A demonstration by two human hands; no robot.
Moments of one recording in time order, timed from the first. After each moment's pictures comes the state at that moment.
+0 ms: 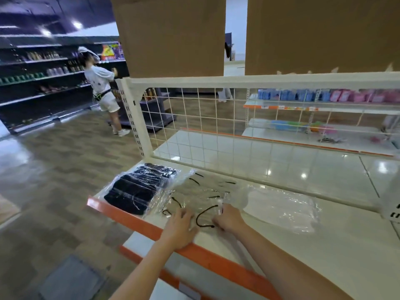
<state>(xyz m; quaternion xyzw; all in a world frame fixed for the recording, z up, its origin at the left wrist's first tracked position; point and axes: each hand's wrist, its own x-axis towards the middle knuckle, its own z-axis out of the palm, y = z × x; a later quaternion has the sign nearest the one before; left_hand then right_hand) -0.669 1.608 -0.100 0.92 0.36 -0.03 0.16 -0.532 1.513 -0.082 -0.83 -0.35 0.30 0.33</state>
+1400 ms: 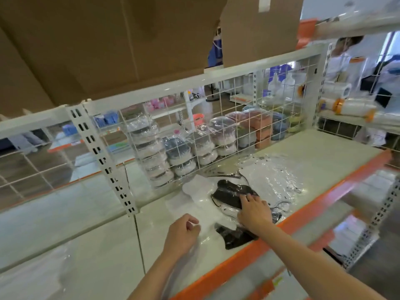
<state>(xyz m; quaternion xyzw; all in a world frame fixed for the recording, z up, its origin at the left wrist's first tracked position) -0.353 1.122 -0.088 0.92 0.02 -0.03 0.39 -0.308 0.914 -0.100 -1.00 0.01 0.04 0.09</state>
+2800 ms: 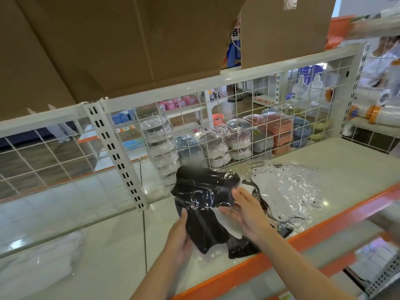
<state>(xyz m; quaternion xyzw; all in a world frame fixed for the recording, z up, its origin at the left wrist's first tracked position) -0.356 1.104 -0.069 0.51 0.23 -0.05 0.83 -0.321 0.939 -0.051 -0.44 0.03 0.12 0.89</state>
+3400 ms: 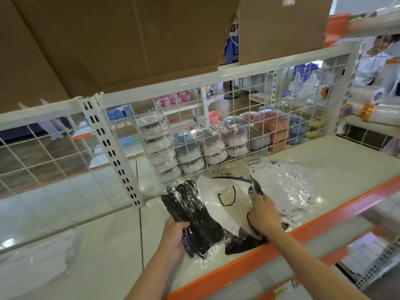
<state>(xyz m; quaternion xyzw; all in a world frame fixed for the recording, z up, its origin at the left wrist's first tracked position) -0.359 1.107 -0.066 0.57 0.23 -0.01 0.79 -0.296 0.897 -0.100 -0.97 0.04 0.00 0.23</state>
